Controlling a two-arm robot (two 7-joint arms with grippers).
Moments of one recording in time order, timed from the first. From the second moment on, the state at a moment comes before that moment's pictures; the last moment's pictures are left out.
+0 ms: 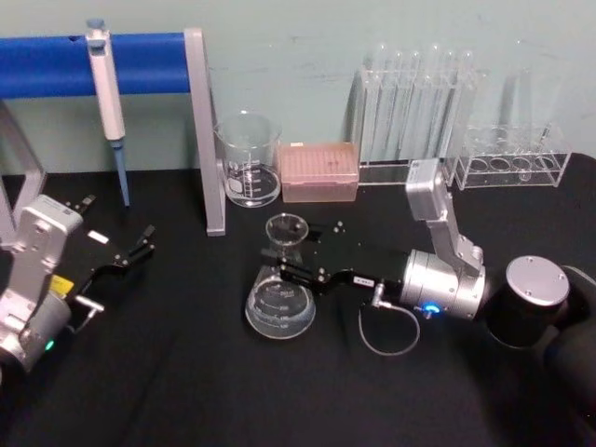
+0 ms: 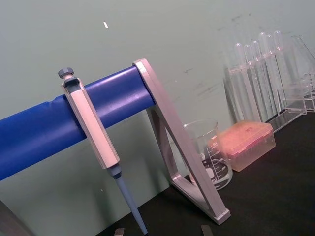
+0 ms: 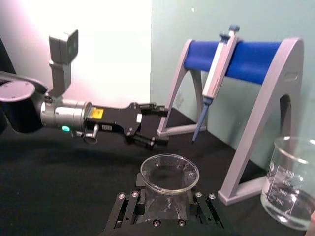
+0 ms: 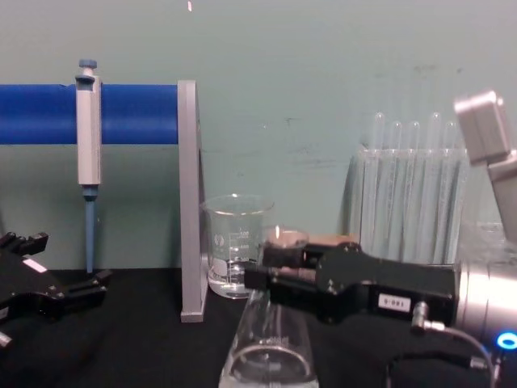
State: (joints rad) left arm -0.20 0.60 0.45 -1.41 -0.25 -0.12 0.03; right arm 0.55 0.31 -0.60 -1.02 0.51 -0.25 0.90
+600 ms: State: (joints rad) left arm -0.20 0.60 0.45 -1.41 -0.25 -0.12 0.03; right arm 0.49 0.38 -0.54 -1.25 0.53 -0.19 0.75
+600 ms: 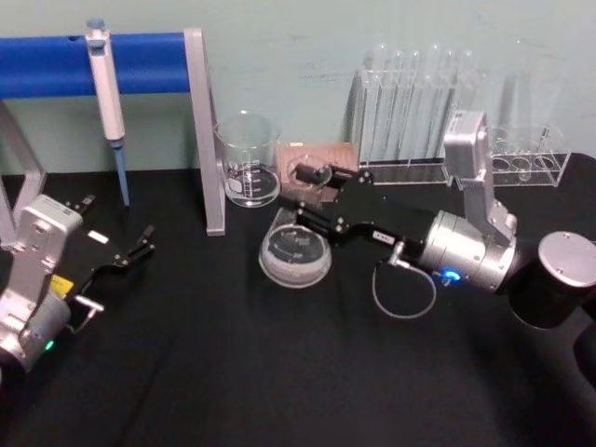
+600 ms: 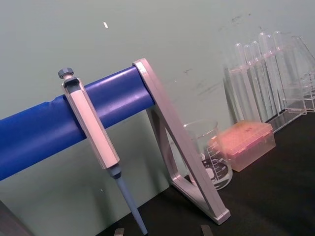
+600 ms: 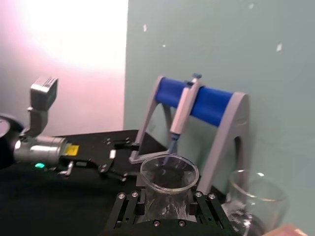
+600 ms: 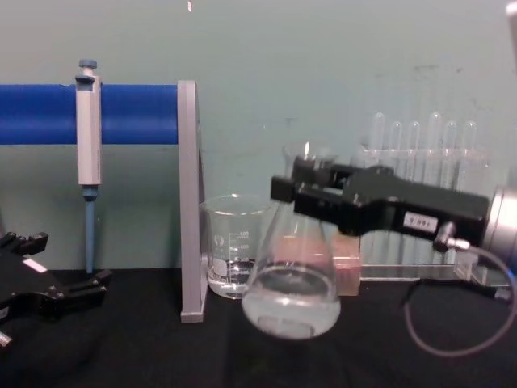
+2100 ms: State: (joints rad) left arm -0.20 0.60 0.45 -1.41 -0.25 -0.12 0.03; right arm 0.45 0.36 -0.55 -1.36 0.53 -0.14 0.72
